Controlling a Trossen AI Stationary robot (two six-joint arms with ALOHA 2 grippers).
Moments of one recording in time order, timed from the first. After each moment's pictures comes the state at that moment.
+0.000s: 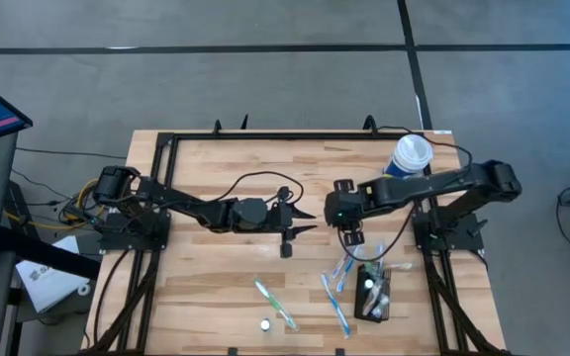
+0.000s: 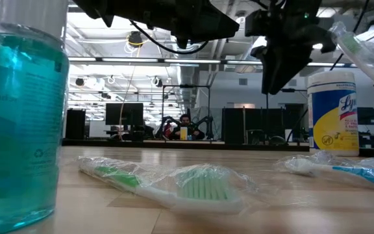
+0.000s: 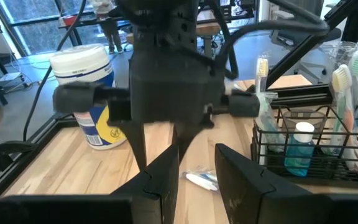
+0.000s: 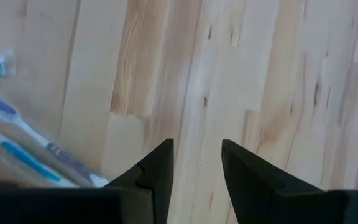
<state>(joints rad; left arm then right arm) -0.14 1.70 0.98 0.54 -0.24 0.10 0.08 1.47 1.10 -0.85 0.21 -0.17</state>
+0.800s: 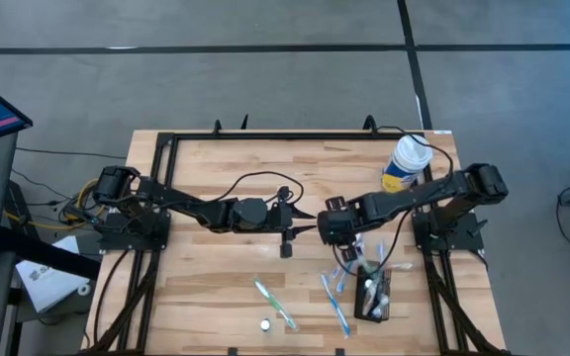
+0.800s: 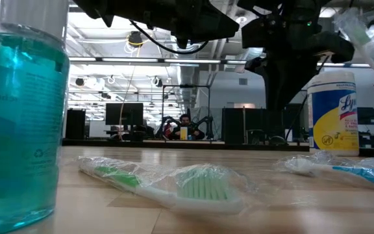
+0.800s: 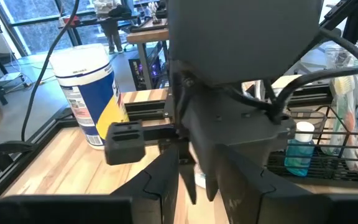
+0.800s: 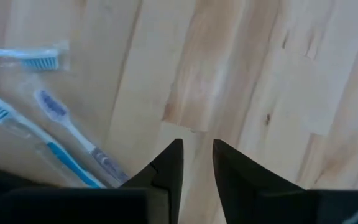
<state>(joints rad) -0.14 1.70 0.98 0.54 -0.24 0.10 0.17 1.59 1.10 -0.80 0.12 -0.16</state>
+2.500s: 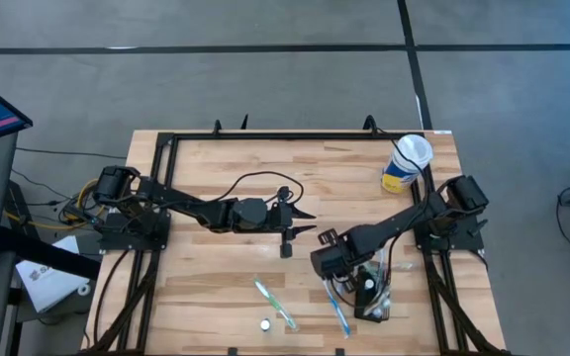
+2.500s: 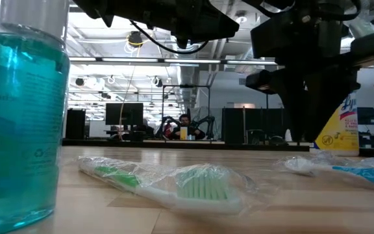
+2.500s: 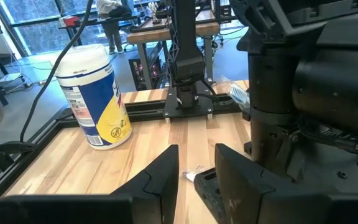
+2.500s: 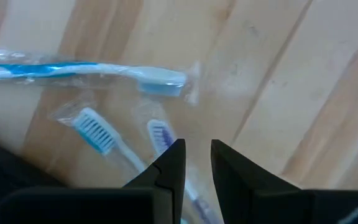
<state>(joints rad) -0.14 1.70 0.98 0.54 -0.24 0.10 0.37 1.79 1.15 -0.74 0.02 -0.10</state>
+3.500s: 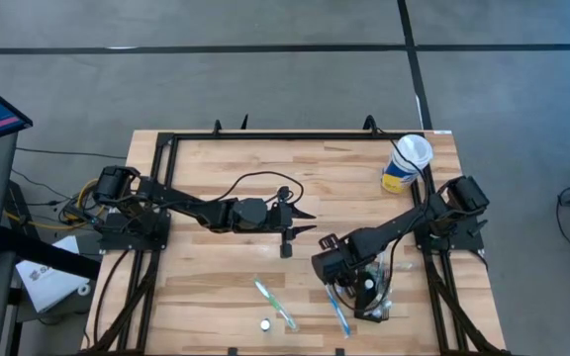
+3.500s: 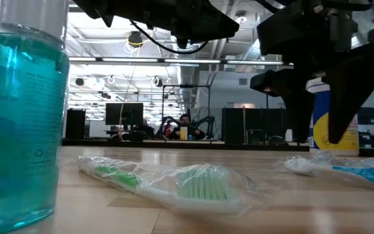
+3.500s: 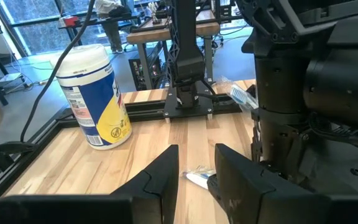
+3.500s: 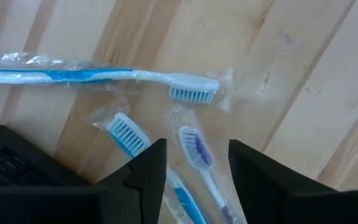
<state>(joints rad) -0.14 1.70 0.98 0.54 -0.24 0.10 0.39 1.79 1.14 -0.71 -0.03 -0.09</state>
